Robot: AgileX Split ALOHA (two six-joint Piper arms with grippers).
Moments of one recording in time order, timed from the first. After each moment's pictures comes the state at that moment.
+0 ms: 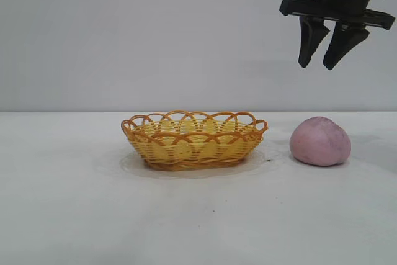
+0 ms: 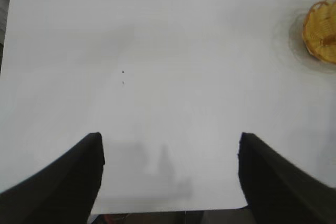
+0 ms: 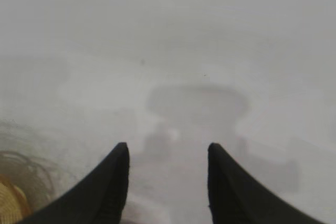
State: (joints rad) left arm 0.11 0.61 -0.91 -0.07 1.26 0.09; right arm 0.20 1.98 -1.50 0.21 0.69 -0.14
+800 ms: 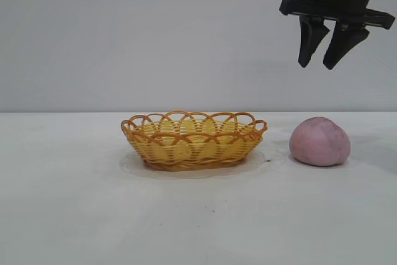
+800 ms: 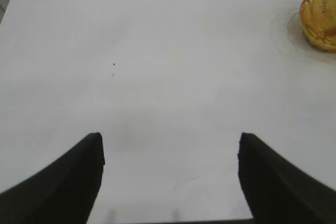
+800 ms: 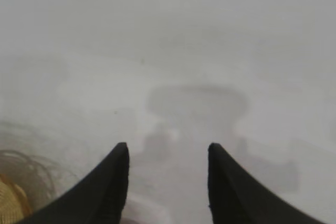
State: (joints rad) left arm 0.11 0.00 -0.49 -0.09 1.12 0.10; right arm 0.20 1.97 -1.50 0.21 0.70 -0.14
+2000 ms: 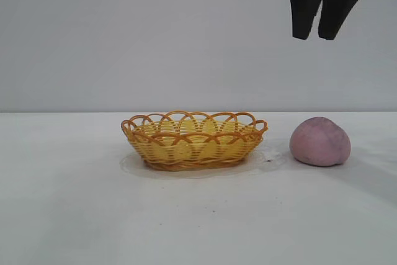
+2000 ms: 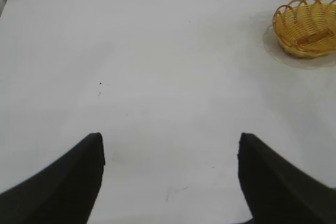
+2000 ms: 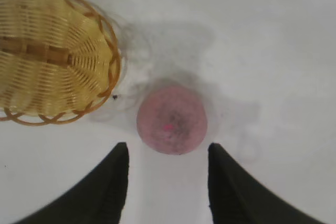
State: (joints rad) left arm 0.03 -0.02 -0.49 -0.09 1.12 0.10; right arm 0.37 1.84 -1.50 0.05 1.11 -0.14
